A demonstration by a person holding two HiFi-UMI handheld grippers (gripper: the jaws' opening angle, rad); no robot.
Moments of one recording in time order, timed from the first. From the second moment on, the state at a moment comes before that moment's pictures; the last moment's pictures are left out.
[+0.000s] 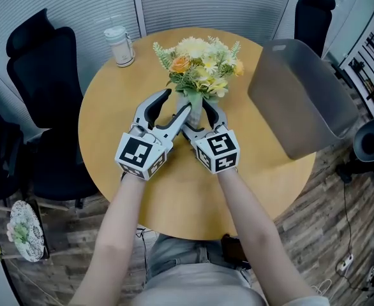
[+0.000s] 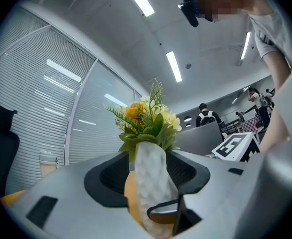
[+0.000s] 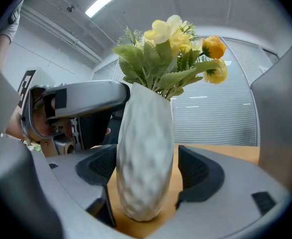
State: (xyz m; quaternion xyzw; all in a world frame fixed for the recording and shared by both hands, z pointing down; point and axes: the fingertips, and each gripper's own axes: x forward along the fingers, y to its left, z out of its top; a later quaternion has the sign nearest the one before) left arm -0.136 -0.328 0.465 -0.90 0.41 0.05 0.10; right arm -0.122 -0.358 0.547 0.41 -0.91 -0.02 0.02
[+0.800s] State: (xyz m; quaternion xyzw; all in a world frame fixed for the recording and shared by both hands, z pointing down) left arm -0.150 -0.307 0.458 -0.90 0.44 0.04 0.06; right arm -0.106 -0.327 0.532 0.39 -0.92 0.01 0.03
